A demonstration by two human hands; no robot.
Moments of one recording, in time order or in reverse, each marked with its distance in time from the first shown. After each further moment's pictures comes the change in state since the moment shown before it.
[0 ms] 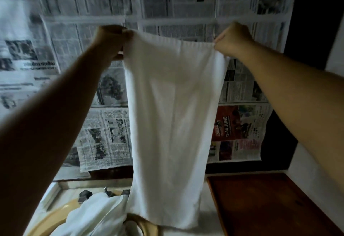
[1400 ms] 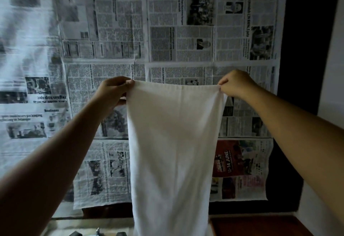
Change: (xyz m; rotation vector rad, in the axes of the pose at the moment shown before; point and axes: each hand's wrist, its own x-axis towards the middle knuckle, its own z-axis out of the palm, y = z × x) left_hand -0.021 -0.025 -0.017 -0.091 -0.092 -0.003; right_hand 0.001 0.014 -0.020 -0.094 -0.113 -0.156
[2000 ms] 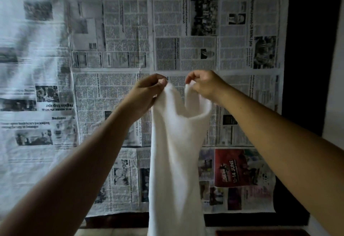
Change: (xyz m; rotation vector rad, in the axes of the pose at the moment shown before) left_hand -0.006 0.036 0.067 -0.219 -0.240 0.170; right_hand -0.016 -0.088 0.006 0.494 -0.142 -0.249
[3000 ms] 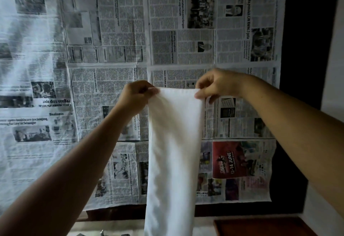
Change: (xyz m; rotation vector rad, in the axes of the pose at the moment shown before) left_hand -0.014 -0.021 -0.019 0.577 0.235 0.035; right_hand -0.024 0.011 -0.047 -0.071 -0.486 0.023
